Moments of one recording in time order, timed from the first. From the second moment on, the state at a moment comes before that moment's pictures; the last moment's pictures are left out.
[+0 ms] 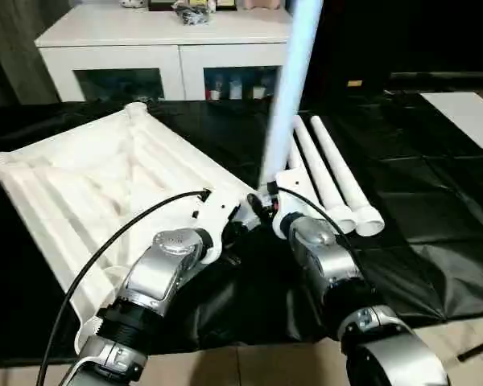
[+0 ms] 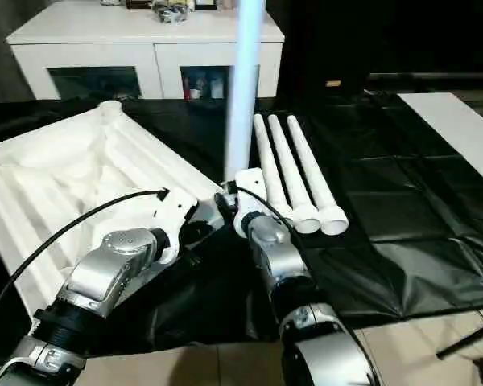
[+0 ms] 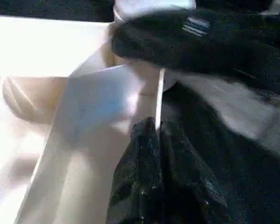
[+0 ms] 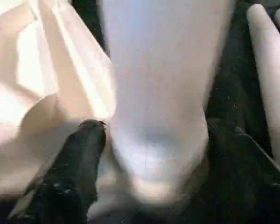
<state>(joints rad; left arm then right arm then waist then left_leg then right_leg) -0.48 0.16 -0.20 0.32 -0.01 0.56 -0.42 -0.66 0.09 0.04 0.83 0.03 0.07 0.22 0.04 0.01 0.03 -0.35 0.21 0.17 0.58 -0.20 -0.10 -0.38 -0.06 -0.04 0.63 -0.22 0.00</state>
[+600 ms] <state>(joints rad) -0.55 0.23 0.00 0.39 -0.01 0.24 -0.22 -0.49 -0.01 0.12 0.50 0.02 0.16 0.32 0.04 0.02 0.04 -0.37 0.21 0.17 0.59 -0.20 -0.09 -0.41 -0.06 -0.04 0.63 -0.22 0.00</state>
